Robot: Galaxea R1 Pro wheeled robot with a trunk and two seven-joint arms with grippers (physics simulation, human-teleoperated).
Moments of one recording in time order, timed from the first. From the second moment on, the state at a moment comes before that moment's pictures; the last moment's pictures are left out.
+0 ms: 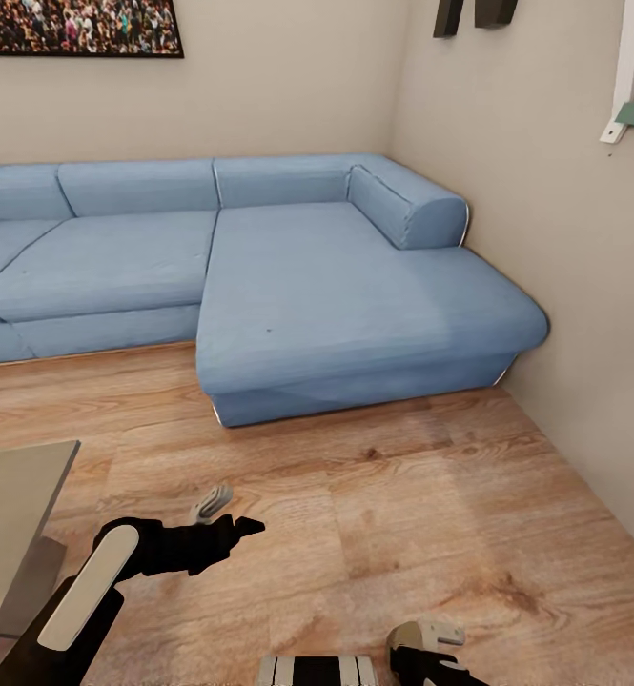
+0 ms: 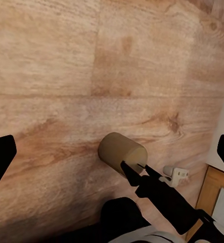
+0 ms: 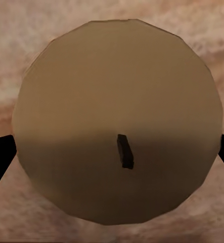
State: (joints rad) left arm -0.34 0.18 -0.17 -1.44 1.37 0.99 0.47; right arm -0.54 0.05 1.05 -0.08 -1.17 -0.04 -0.15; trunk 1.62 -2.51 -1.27
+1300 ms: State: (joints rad) left arm -0.34 0.18 -0.17 -1.43 1.37 0.99 0.47; right arm -0.54 0.05 1.04 -0.08 -1.18 -0.04 -0.15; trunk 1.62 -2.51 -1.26
